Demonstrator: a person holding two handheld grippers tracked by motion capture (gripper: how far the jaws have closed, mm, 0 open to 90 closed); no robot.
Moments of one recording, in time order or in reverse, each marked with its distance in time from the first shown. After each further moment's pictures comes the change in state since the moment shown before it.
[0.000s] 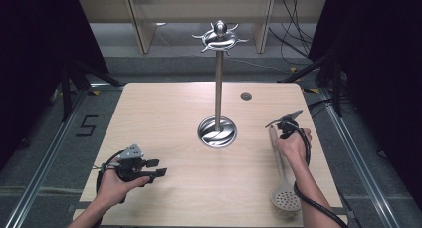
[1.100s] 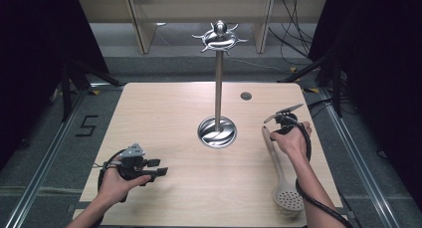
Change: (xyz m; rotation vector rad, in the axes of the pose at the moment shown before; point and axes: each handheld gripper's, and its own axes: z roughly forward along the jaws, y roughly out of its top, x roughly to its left) left arm 0.003 0.000 0.004 0.005 -0.007 -0.020; right arm 0.009 0.007 -0.024 -0.161 0.028 -0.090
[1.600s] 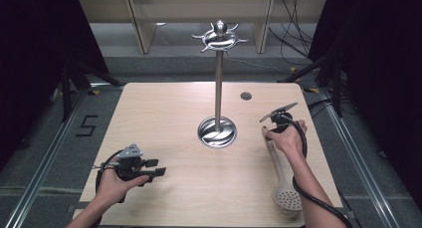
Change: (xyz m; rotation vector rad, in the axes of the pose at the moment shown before) left arm 0.002 -0.001 -0.003 0.002 0.003 -0.016; right arm 0.009 0.009 0.009 0.050 0.046 0.012
